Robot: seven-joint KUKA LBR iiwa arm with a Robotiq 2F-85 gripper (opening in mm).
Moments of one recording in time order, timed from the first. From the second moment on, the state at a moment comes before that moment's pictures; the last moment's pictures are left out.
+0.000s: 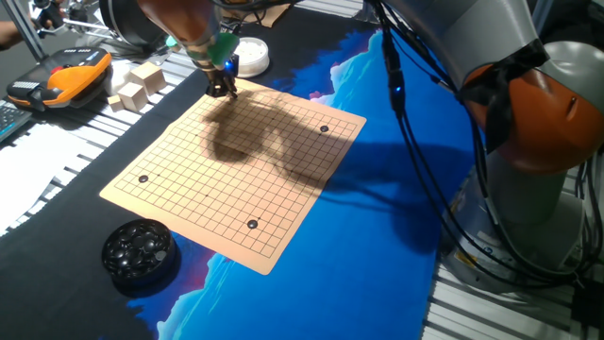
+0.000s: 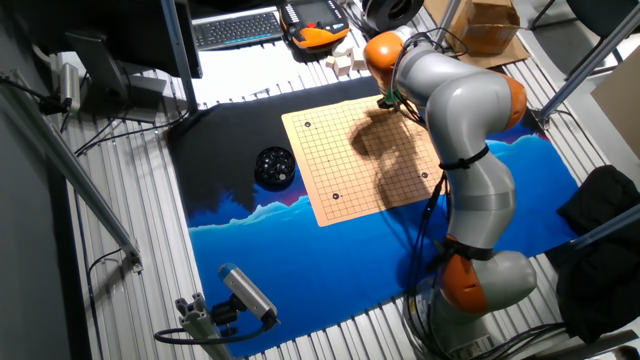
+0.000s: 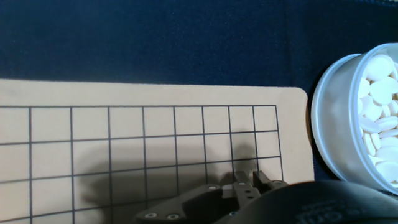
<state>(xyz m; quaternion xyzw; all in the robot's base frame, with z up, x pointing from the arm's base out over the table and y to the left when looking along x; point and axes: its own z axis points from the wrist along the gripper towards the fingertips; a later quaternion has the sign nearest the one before) 0.696 -0.164 0.040 0.02 0.98 -0.20 0.06</state>
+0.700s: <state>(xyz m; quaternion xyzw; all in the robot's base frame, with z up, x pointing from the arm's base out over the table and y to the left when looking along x) 0.696 -0.161 0.041 0.03 0.98 -0.19 0.06</state>
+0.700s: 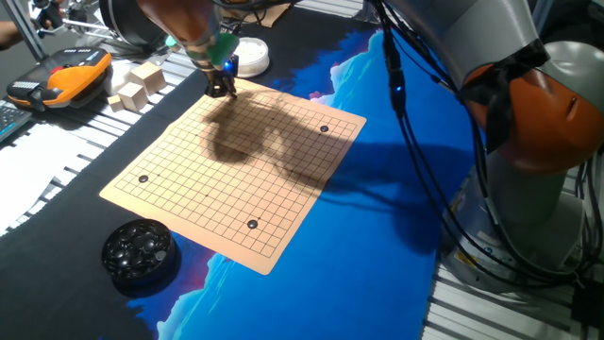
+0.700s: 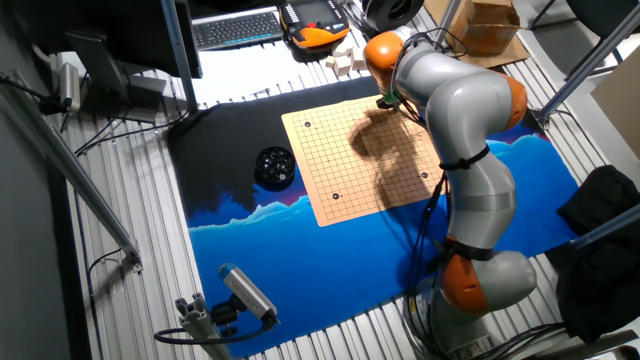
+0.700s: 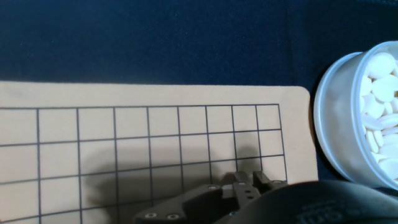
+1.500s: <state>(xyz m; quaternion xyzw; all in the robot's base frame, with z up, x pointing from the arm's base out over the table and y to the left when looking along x) 0.696 -0.159 0.038 0.03 0.98 -0.19 0.06</state>
